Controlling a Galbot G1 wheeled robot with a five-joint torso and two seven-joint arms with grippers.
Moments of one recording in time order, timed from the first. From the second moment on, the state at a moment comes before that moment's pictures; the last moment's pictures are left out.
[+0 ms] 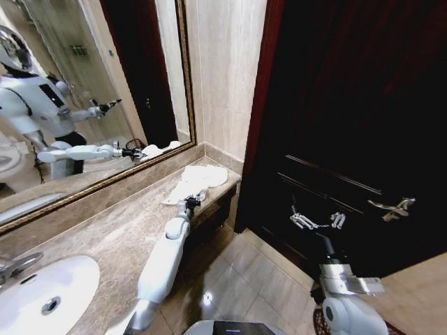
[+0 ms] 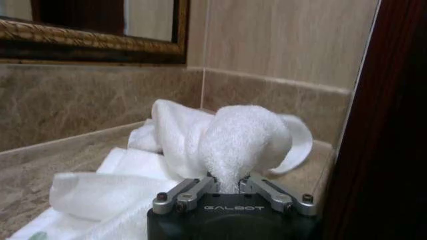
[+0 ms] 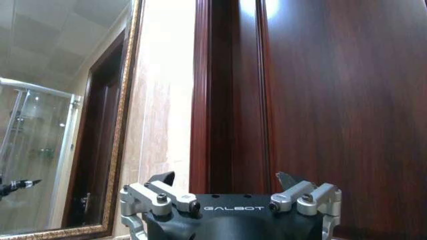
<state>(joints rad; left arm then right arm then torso) 0.91 -1.43 -0.40 -1.41 -0.23 0.15 0.03 -1.68 1.57 0.73 2.36 0.20 0.20 -0.22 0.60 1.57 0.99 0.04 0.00</state>
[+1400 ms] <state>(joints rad) 1.53 -1.53 -0.57 -2.34 -0.14 0.03 0.12 -1.67 1.53 0.71 2.43 0.30 0.21 -0.17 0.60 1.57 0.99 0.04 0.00</state>
